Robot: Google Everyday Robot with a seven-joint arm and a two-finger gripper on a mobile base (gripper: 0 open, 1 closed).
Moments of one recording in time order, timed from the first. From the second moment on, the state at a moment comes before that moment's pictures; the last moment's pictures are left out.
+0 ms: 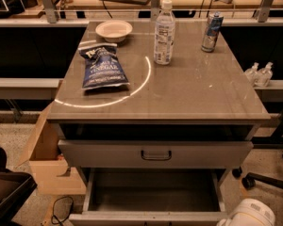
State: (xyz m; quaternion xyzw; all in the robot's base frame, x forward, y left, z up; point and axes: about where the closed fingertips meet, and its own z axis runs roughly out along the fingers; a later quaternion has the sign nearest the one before) arm 0.278 -0.262 0.434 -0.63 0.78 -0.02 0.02
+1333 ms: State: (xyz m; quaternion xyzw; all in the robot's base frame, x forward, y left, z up) arm 0.335 -0.239 0.367 -0.66 0.75 -0.02 0.02
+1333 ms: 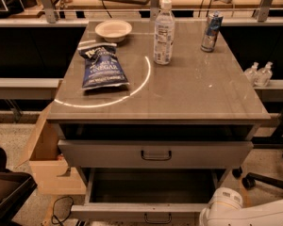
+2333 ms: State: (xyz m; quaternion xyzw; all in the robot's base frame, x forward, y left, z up) arm 0.381 -0.225 0.379 -0.68 0.73 -0.07 0.05
